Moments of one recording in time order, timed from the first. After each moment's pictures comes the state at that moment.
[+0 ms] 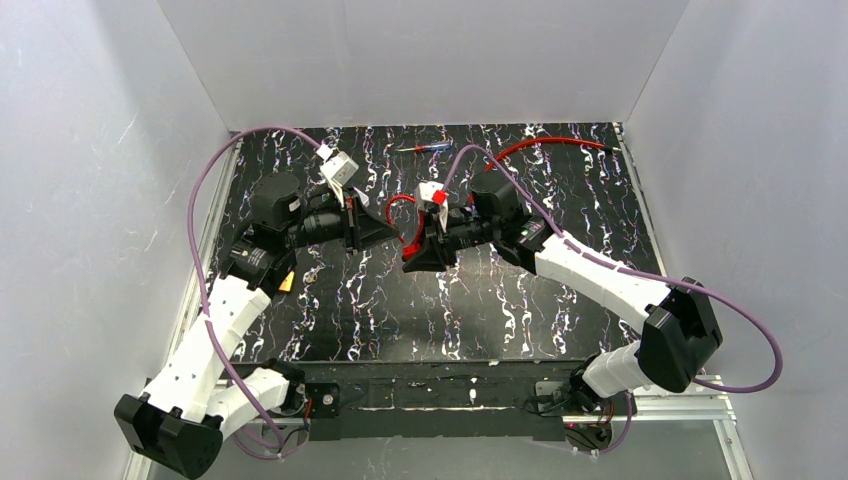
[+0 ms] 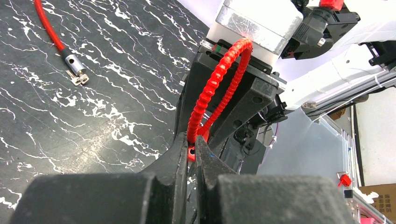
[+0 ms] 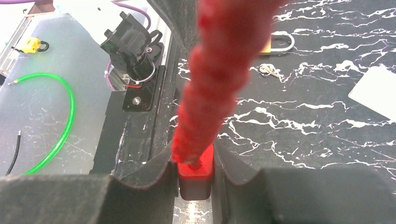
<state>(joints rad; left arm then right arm) -0.39 1.00 1.05 -0.32 0.79 -0.30 0.79 1.42 1.10 -0.02 -0.93 -0.11</state>
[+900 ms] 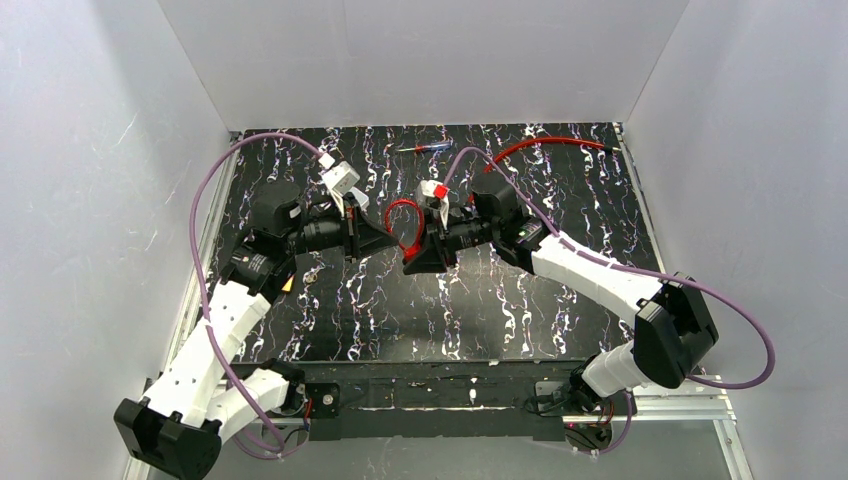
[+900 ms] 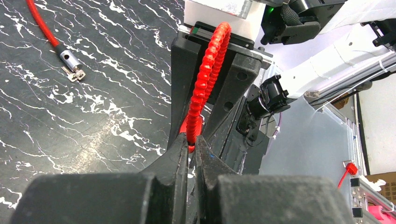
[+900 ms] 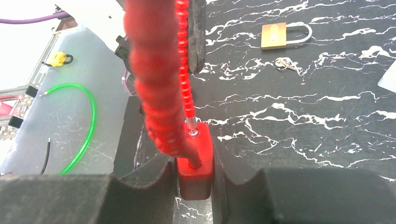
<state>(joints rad) -0.38 0.97 0.99 -0.31 0.83 -0.25 0.76 1.44 1.07 0.06 -0.98 0.03</state>
